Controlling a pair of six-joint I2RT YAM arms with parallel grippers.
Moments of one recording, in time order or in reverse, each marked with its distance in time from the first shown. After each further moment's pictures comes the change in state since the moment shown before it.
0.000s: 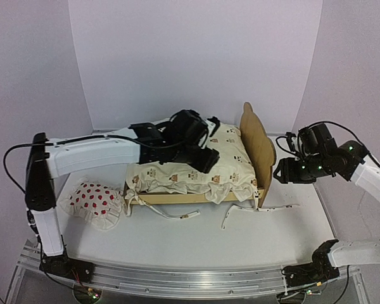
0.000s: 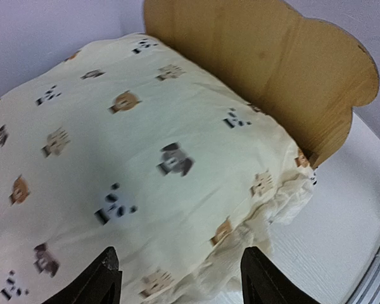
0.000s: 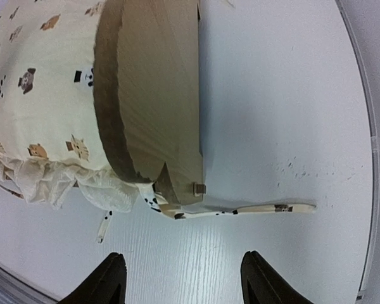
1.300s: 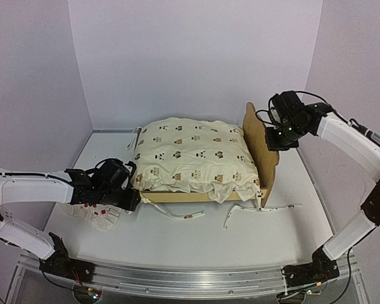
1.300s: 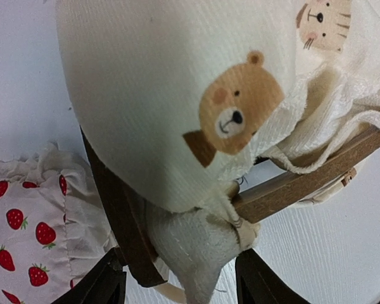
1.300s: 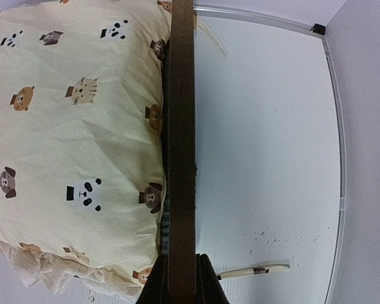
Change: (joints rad) left arm 0.232 -0.583 -0.996 0.133 0.008 -0.223; right arm -0.051 0.476 0.454 -0.039 0.095 -0.115
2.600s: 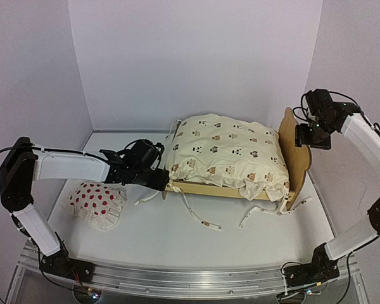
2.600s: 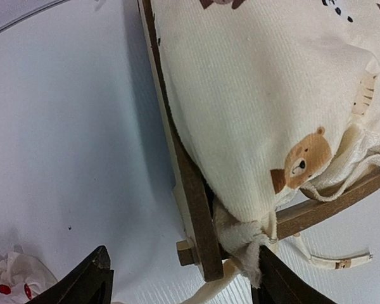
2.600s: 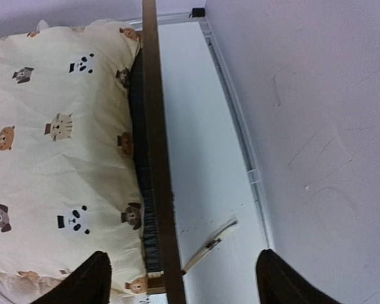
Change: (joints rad) left arm -0.007 0.367 0.364 0.091 -0.008 0.046; right arm -0.266 -0.118 -0.013 -0.103 0.125 -0.022
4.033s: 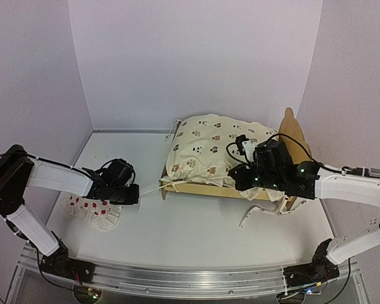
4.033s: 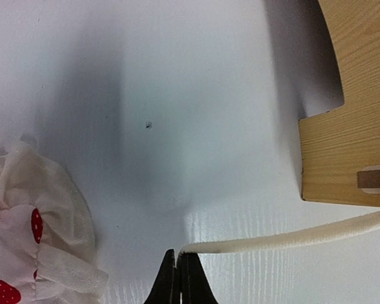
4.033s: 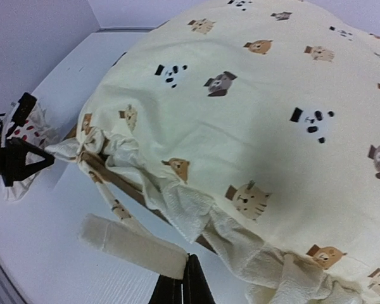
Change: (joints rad) left arm 0.165 -0.101 -0.359 0.136 0.100 -0.230; right arm 0.649 -0.122 -0.614 0.873 -0.144 0.072
